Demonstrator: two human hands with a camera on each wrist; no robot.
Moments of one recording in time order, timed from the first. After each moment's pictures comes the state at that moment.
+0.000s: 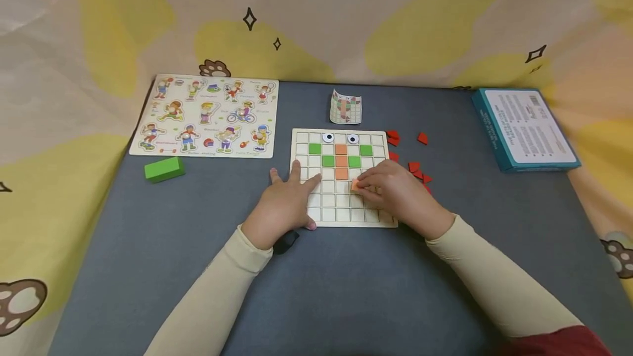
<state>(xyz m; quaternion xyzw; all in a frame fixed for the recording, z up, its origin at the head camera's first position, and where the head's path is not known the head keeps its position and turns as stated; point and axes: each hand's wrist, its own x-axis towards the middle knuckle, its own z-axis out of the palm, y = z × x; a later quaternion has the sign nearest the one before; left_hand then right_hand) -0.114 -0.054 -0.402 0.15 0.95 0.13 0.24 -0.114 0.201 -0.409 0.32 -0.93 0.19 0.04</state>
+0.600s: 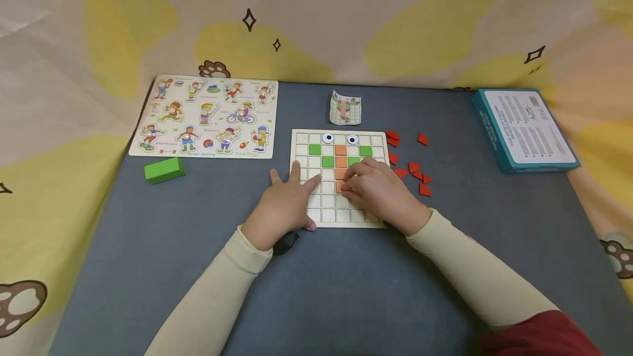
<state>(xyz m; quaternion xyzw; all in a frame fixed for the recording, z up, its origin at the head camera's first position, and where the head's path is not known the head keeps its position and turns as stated) -0.113 -0.053 -0.404 0.16 0.95 0.12 0.24 -0.123 0.172 -0.420 0.35 -0.93 0.11 0.04</state>
